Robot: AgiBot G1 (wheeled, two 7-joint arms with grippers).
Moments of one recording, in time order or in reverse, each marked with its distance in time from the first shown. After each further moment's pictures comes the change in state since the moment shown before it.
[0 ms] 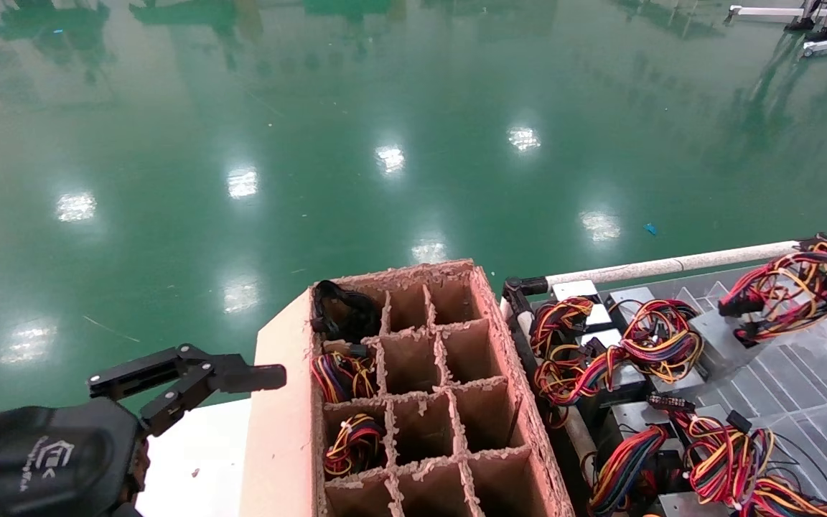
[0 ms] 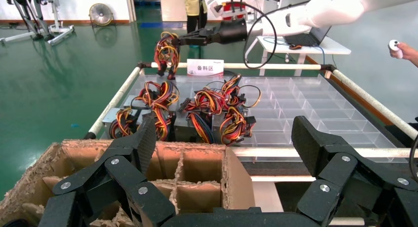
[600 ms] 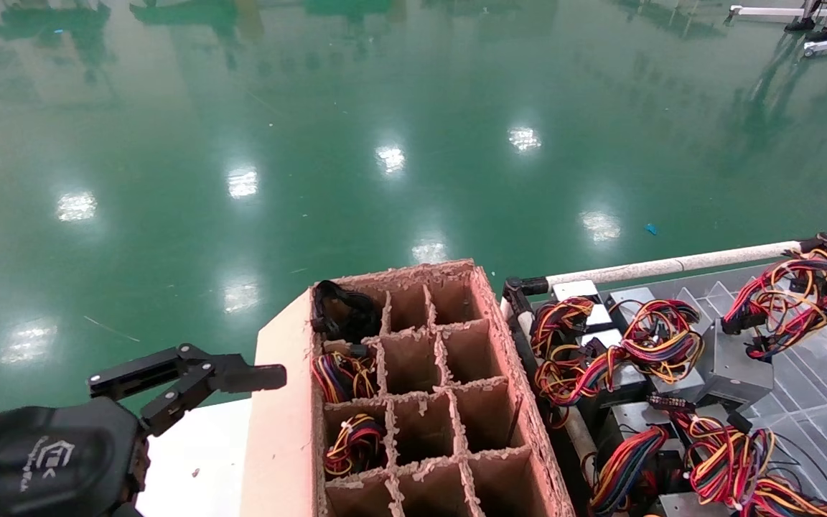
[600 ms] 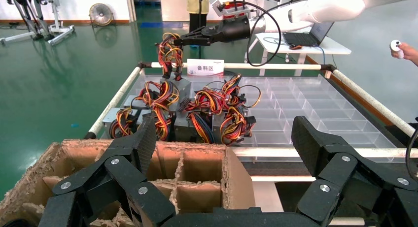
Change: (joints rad) left arm 0.000 0.000 0.001 0.000 -0.001 0.000 0.000; right arm 0.017 0.027 -0.026 -0.003 -0.039 -0.043 -0.039
